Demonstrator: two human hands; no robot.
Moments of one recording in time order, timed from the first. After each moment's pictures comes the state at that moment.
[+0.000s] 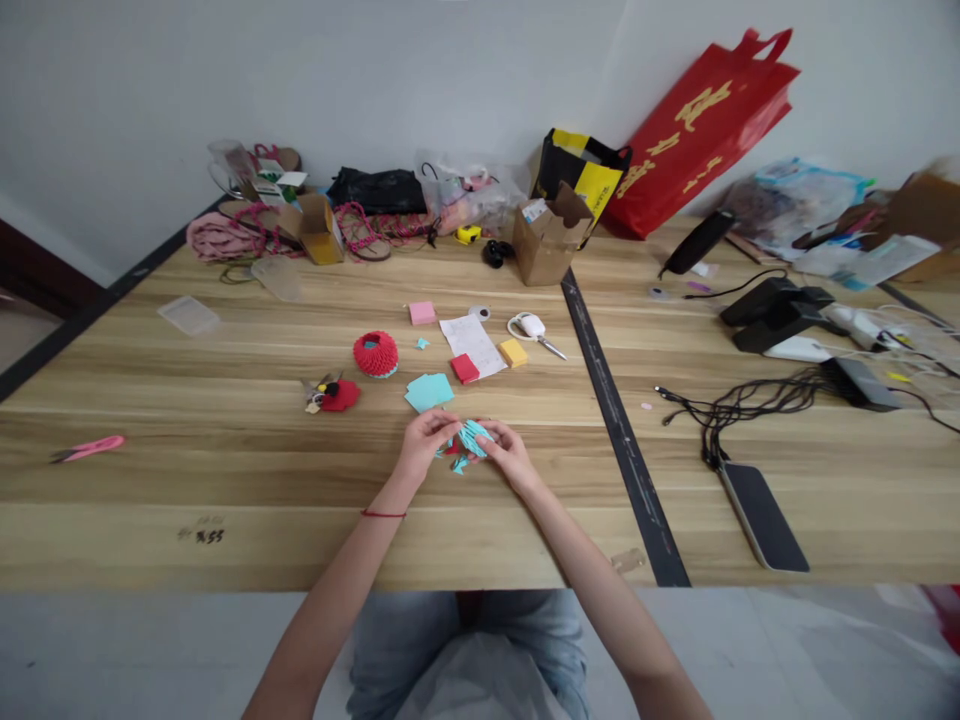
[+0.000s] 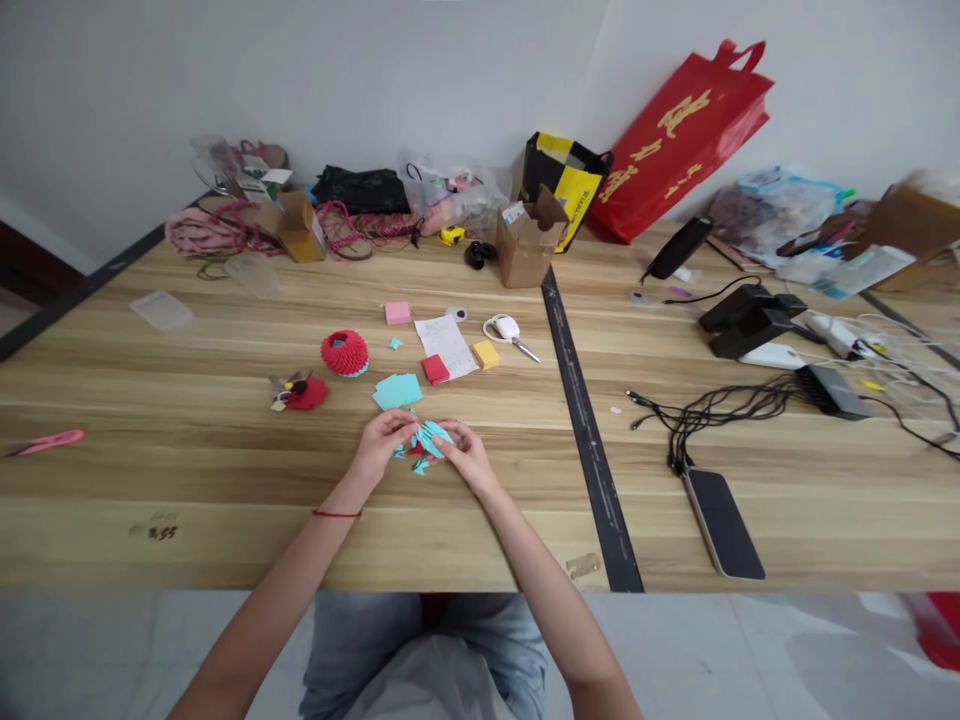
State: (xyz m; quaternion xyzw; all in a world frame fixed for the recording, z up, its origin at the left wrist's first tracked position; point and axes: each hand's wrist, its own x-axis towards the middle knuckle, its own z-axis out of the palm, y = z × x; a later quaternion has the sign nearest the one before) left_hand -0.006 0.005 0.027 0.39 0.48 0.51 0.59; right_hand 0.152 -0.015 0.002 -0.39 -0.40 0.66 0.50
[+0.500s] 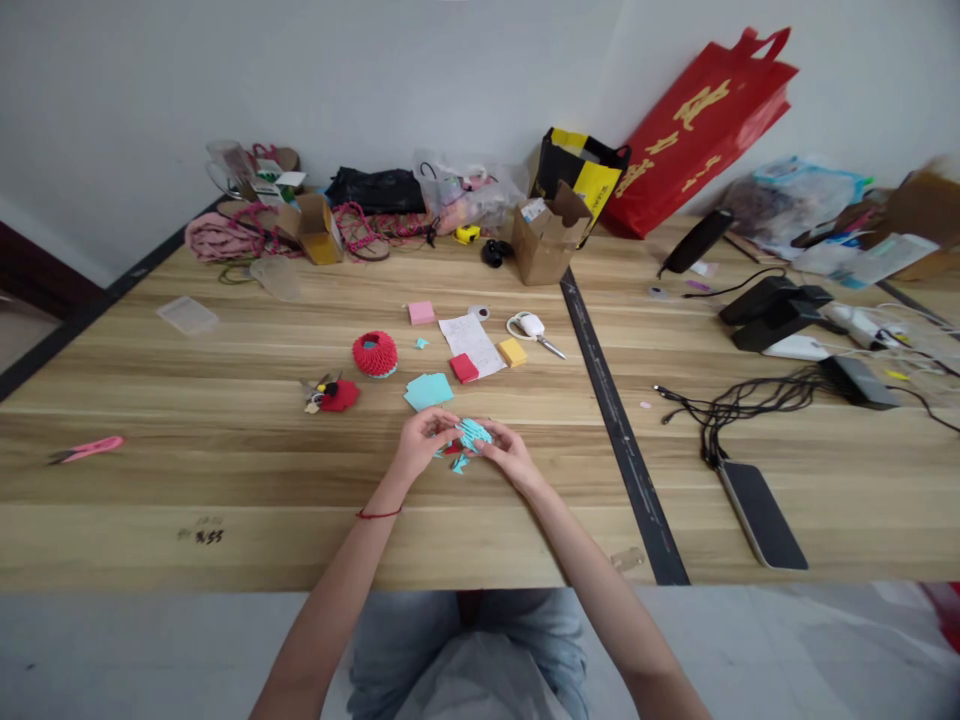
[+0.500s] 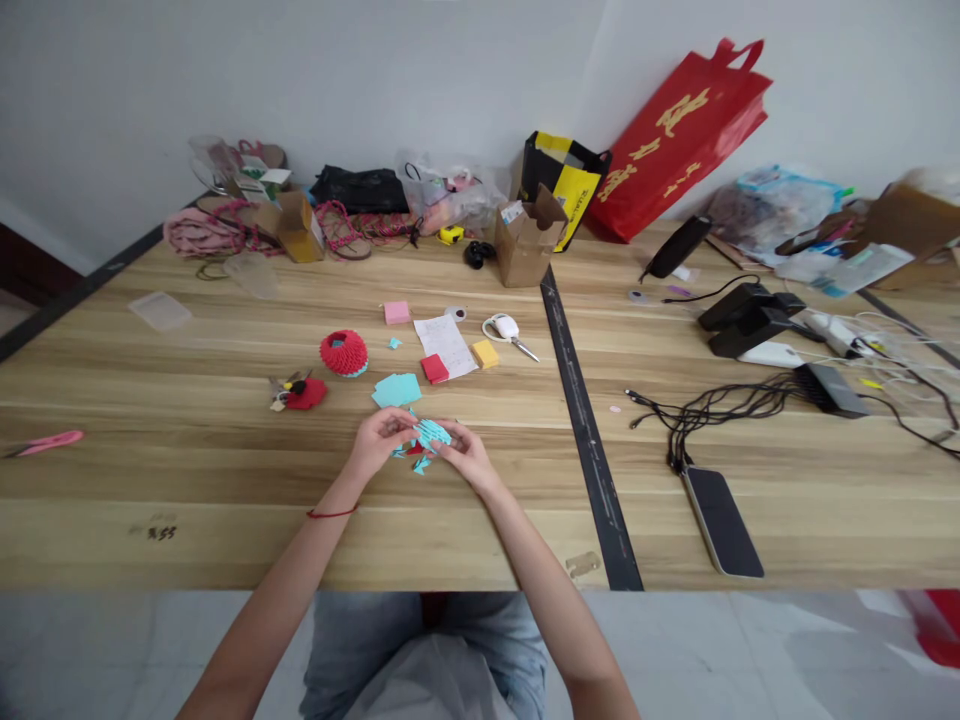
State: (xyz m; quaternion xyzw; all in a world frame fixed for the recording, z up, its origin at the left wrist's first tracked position) left_hand -0.017 0.008 0.029 0.52 0.47 0.49 0.52; right_hand 0.155 -0.014 0.002 -0.37 -0.42 0.67 0.49
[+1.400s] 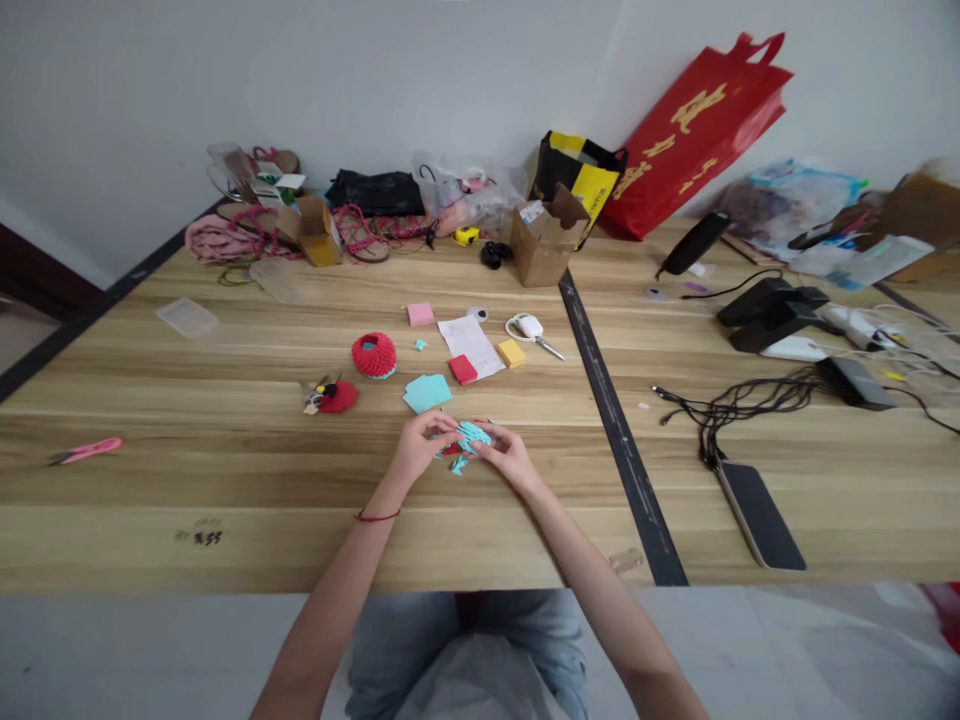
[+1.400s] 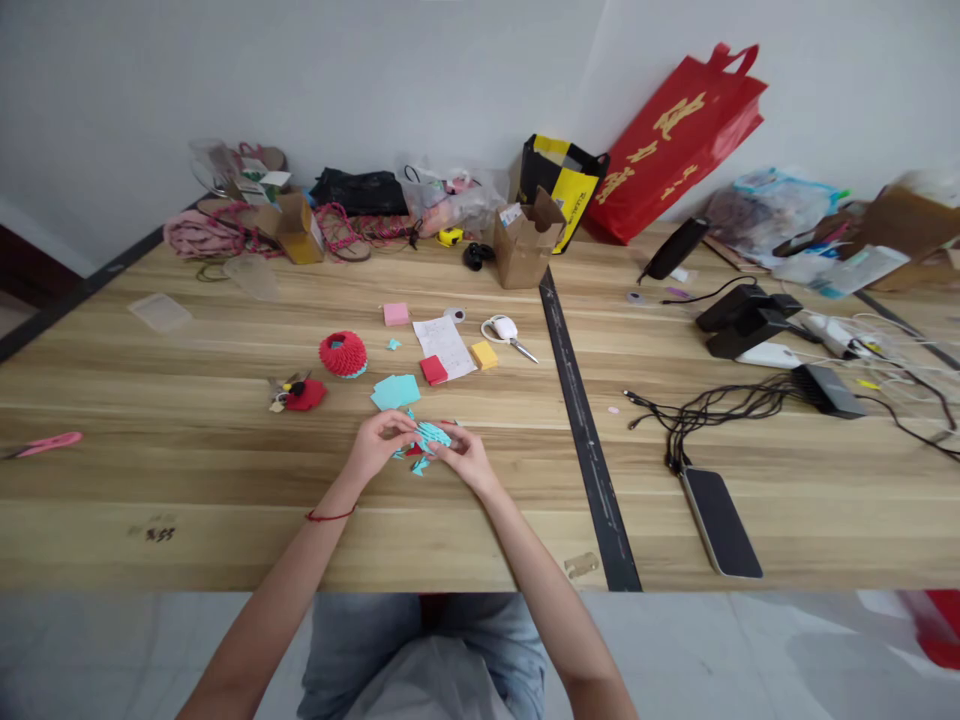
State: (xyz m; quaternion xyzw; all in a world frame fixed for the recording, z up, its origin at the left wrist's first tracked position) left_hand -0.018 0.007 0.032 0.57 0.48 0.46 0.49; right_hand 0.153 -0.015 -0.003 -0.40 -0.41 0.66 0.49
